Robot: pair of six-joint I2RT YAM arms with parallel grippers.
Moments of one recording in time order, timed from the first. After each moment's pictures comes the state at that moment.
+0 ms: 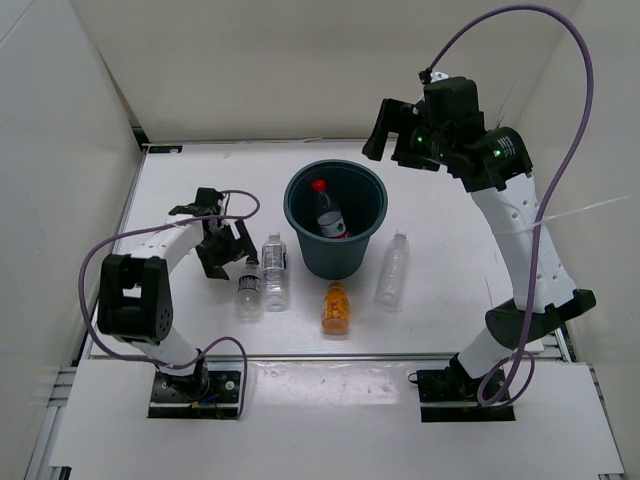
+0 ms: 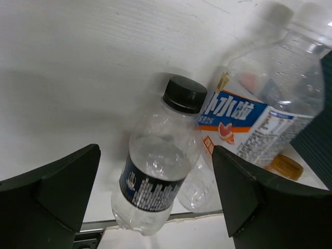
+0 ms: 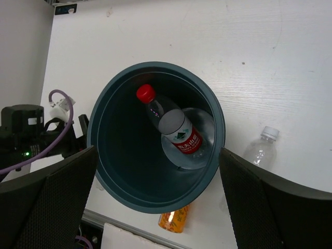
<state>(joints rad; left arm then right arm) -0.11 1.57 1.04 -0.75 0.17 -0.54 0.53 1.60 2.18 -1.12 0.04 0.49</state>
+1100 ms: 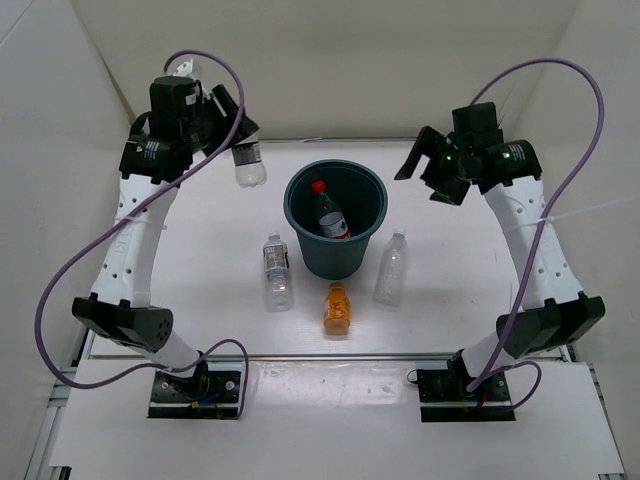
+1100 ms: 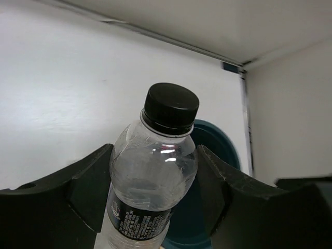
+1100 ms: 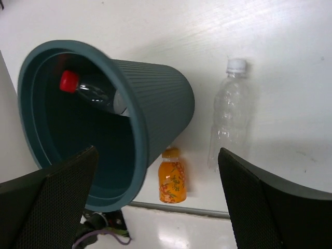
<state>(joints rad) -0.21 1.56 1.97 -0.86 0.07 -0.60 0.29 1.52 1.86 -1.16 -0.10 0.63</state>
